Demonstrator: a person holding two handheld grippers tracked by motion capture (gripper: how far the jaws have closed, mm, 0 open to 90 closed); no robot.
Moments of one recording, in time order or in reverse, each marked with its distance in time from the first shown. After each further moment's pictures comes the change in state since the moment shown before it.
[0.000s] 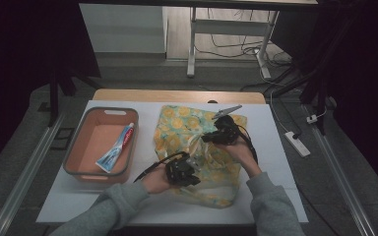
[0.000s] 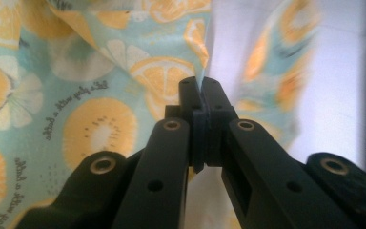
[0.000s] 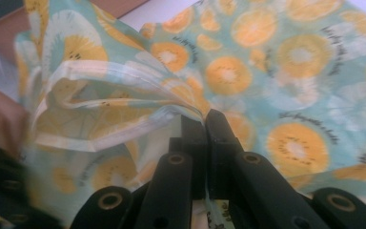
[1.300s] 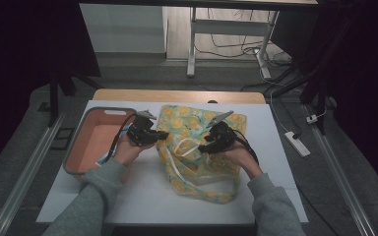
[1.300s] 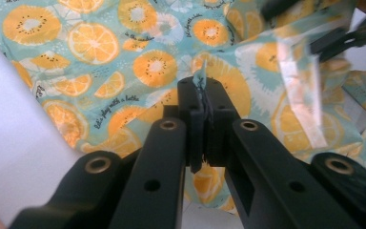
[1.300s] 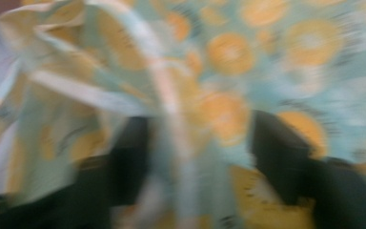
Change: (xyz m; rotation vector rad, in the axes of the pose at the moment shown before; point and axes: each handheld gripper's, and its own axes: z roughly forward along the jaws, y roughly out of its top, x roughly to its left) left arm 0.100 -0.056 -0.085 -0.284 0.212 -0.490; right arm 0.009 -0.010 0.021 0.124 0.021 -0.138
